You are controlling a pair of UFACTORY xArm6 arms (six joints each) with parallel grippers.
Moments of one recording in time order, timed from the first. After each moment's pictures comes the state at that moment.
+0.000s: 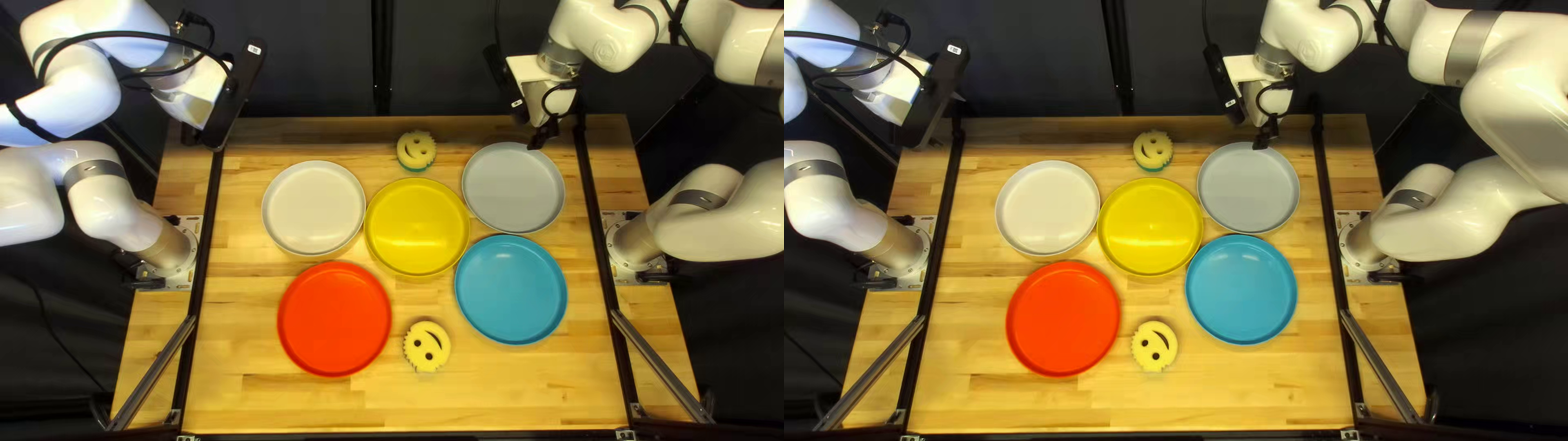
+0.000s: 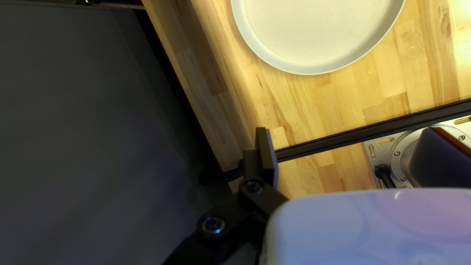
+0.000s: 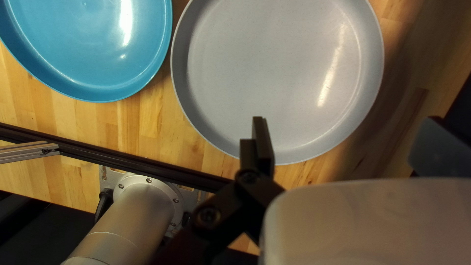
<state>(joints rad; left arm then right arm) 0.49 -0.98 -0.63 0.04 1.40 0.92 -0.69 -0.40 -0.70 0.17 1.17 -0.96</state>
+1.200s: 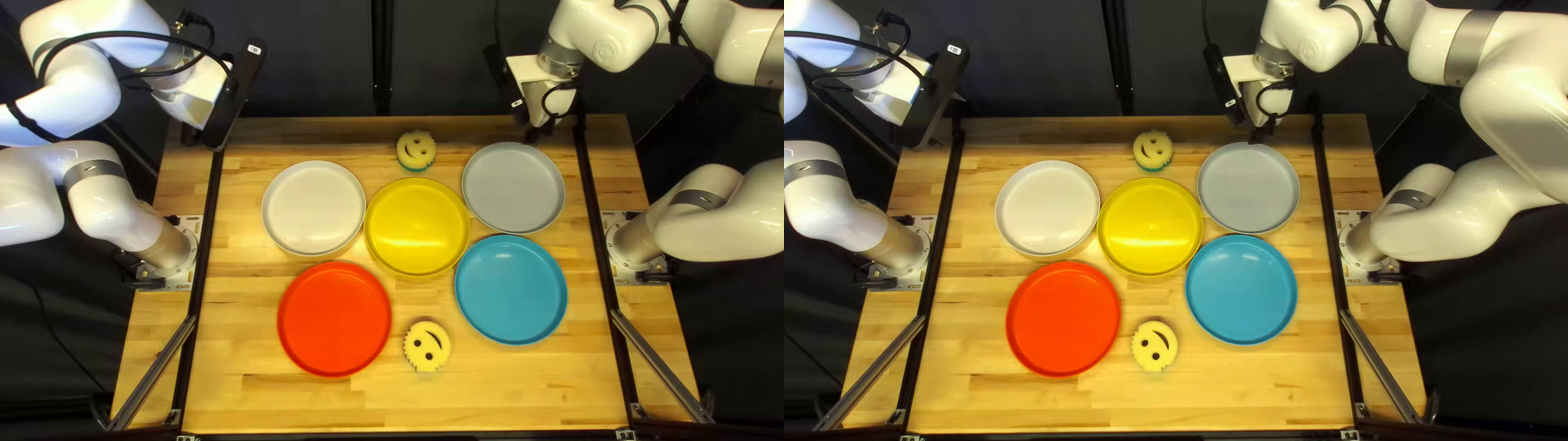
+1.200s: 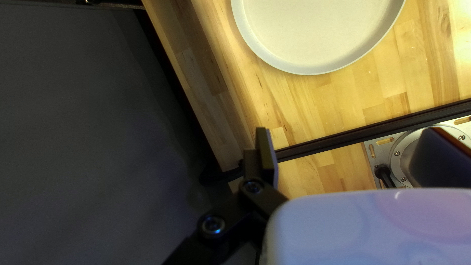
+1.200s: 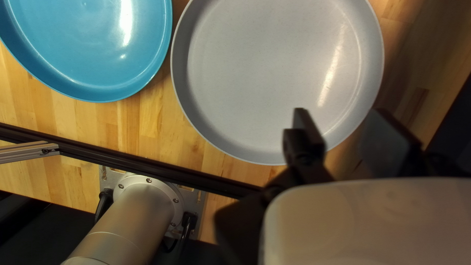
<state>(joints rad) 0.49 -0.98 -0.63 0.04 1.40 0.92 -0.69 -0.40 -0.70 0.17 1.17 -0.96</state>
